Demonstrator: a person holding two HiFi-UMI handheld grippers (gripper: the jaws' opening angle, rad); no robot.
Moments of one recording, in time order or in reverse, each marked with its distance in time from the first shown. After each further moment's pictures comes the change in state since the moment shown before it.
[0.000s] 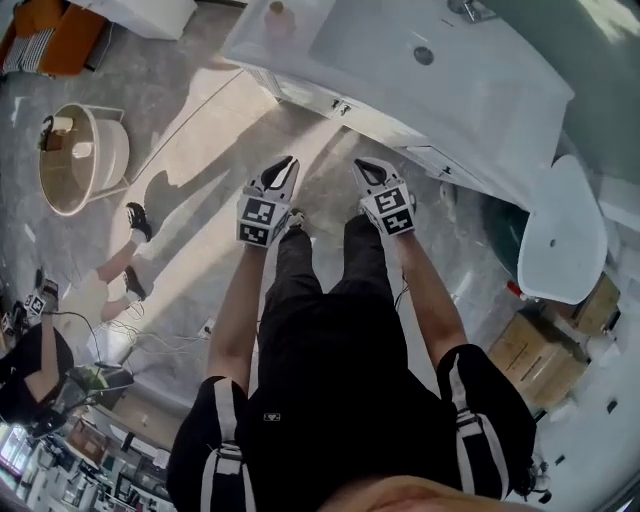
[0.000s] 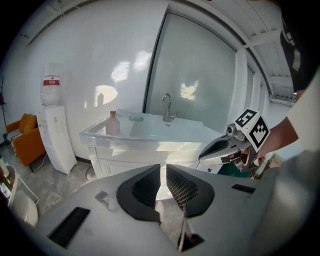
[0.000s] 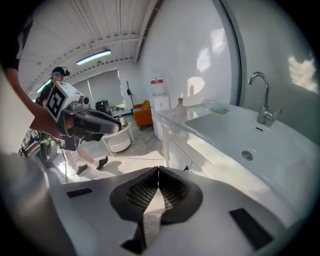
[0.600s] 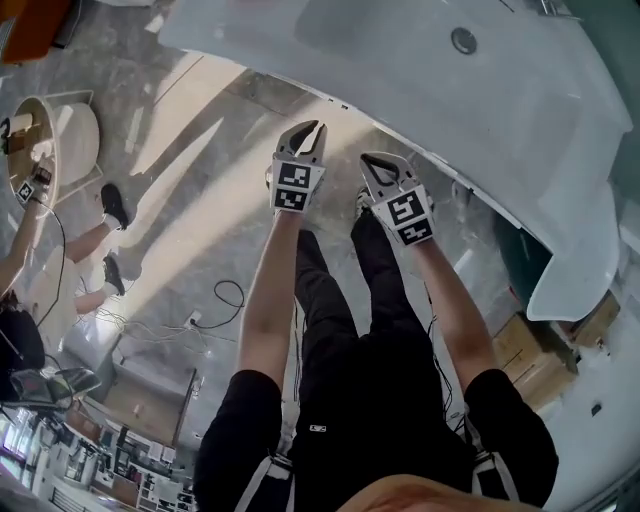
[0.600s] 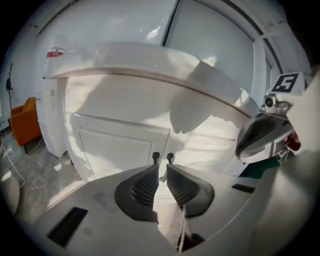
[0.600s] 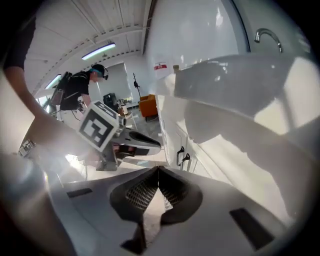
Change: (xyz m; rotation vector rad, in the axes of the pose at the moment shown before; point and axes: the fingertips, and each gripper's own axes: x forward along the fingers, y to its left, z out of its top) left arm 0.240 0.047 -0.121 -0.099 0.055 0.078; right arm 0.116 -0.071 -0.077 -0.035 0.071 0.122
